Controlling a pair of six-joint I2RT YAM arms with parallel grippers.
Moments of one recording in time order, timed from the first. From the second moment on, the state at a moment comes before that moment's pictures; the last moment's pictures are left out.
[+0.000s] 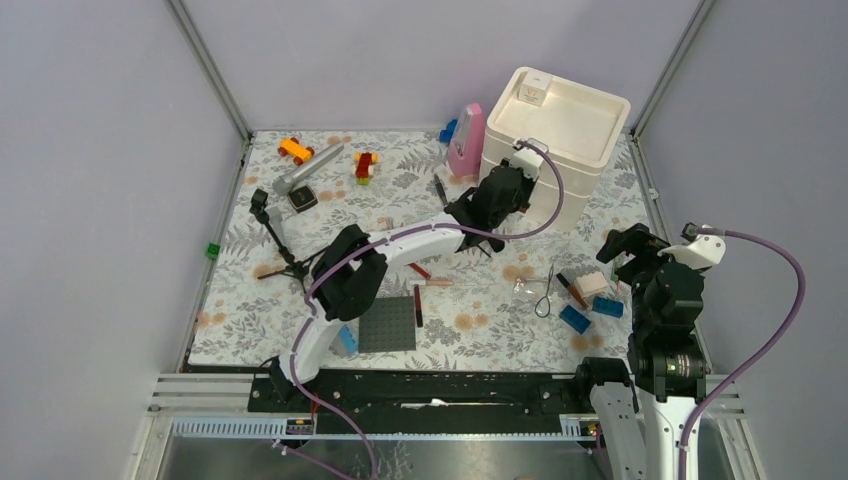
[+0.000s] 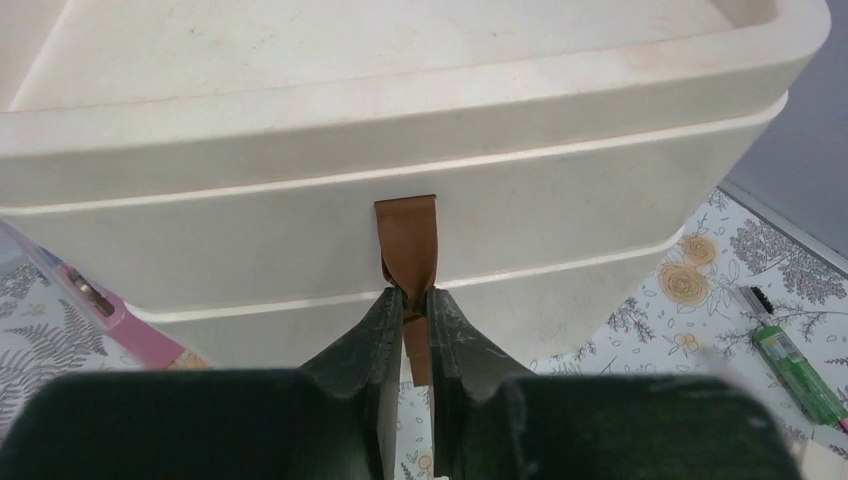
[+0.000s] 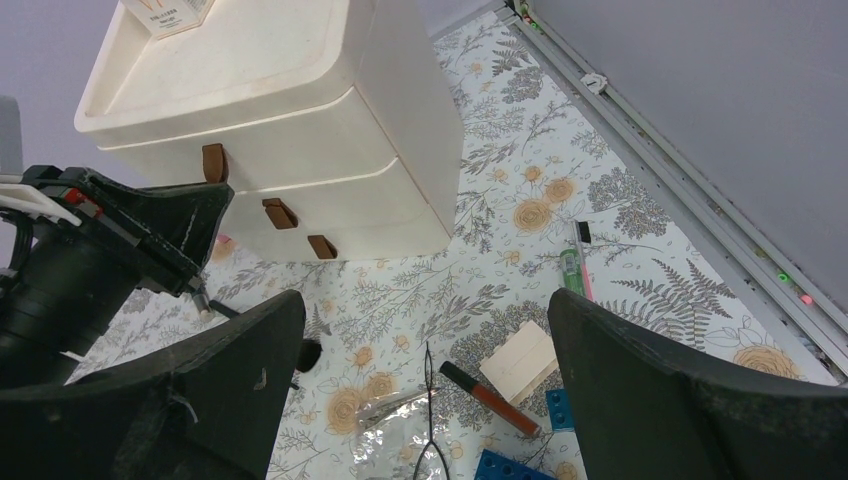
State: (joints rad) left arm -0.94 2.23 1.82 0.29 -0.30 -0.04; right arm -0.05 0.39 0.79 -0.60 0.25 0.38
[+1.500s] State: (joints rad) left arm -1.04 1.85 1.35 0.34 -0.42 0.00; right arm -0.05 0.38 0.83 -0.65 0.24 0.39
